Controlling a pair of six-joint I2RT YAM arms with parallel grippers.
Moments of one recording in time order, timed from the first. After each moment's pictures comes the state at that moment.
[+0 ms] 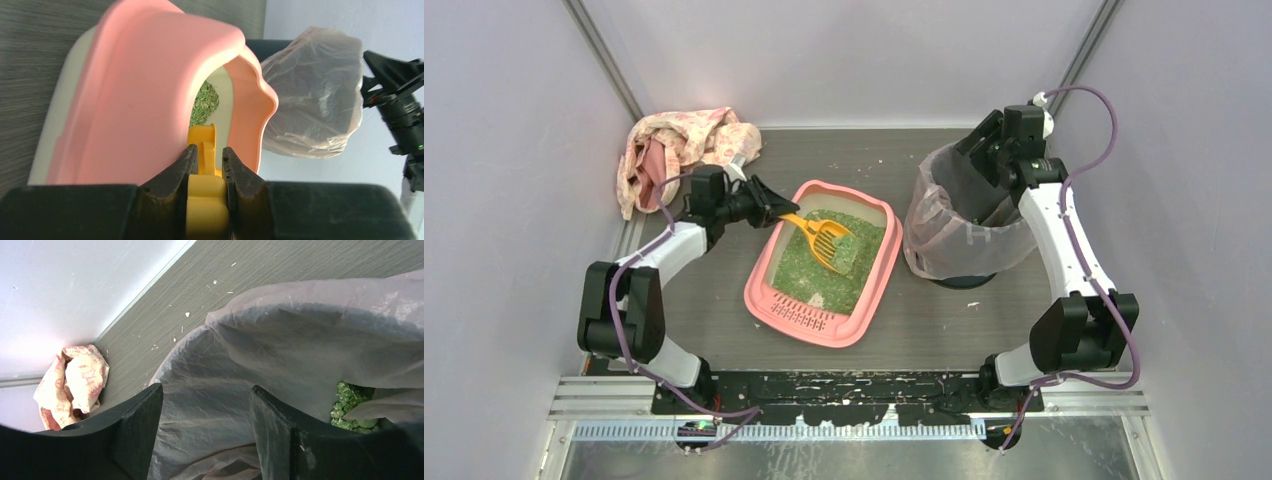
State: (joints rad) left arm -0.16 1.54 0.91 0.11 0.70 -0.94; right arm 0.04 1.46 1.44 -0.54 0.03 0.77
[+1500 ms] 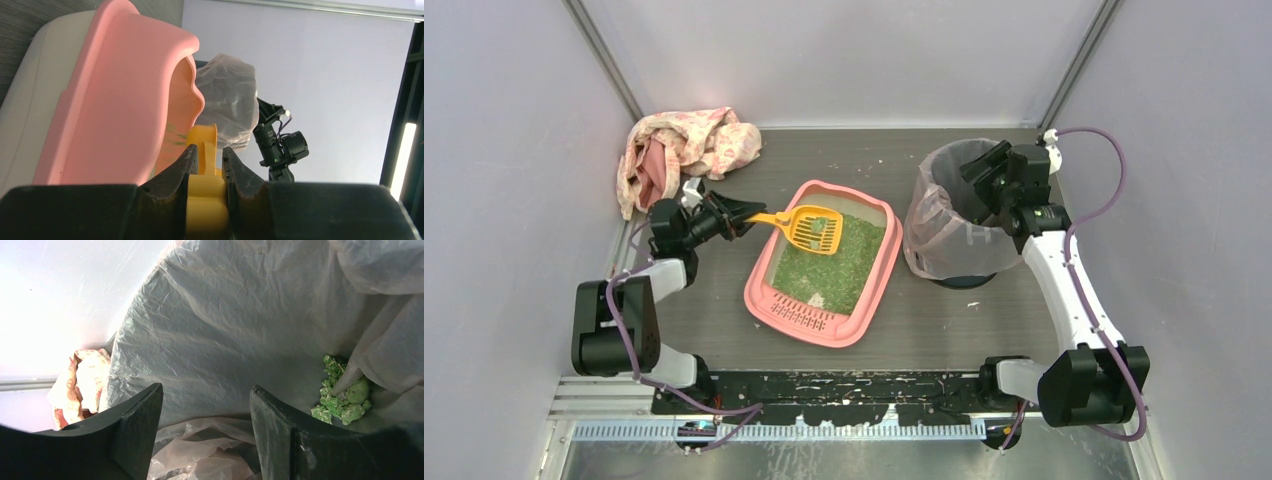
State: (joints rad) left arm 0.09 1.47 0.57 0.76 0.93 -1.49; right arm 0.03 1.21 1.09 -0.36 0.05 0.84
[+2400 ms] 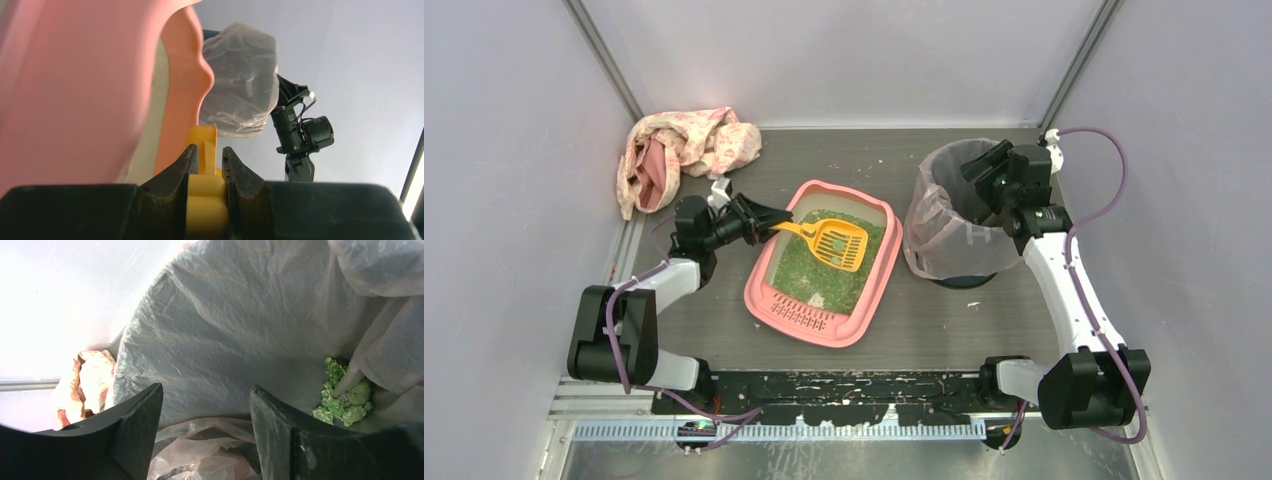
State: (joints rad) left arm -0.10 1.41 0.57 0.63 0.83 -1.43; right arm 0.03 1.19 1.08 -0.35 0.05 0.83
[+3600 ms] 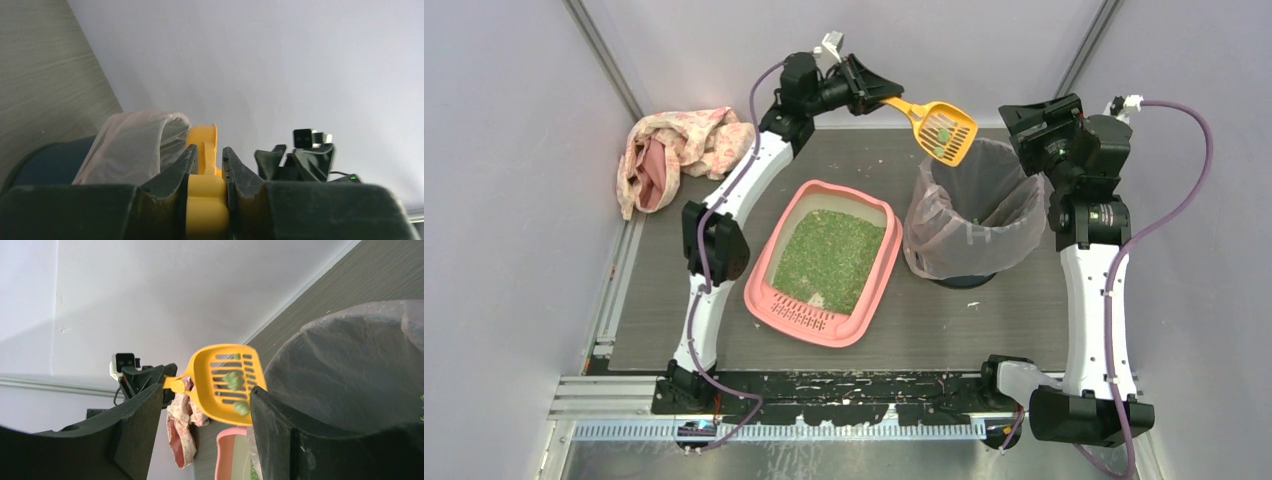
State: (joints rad) left arm -0.45 2.26 2.27 0.09 0.71 -1.32; right arm -0.12 1.13 1.42 -0.43 -0.15 1.01
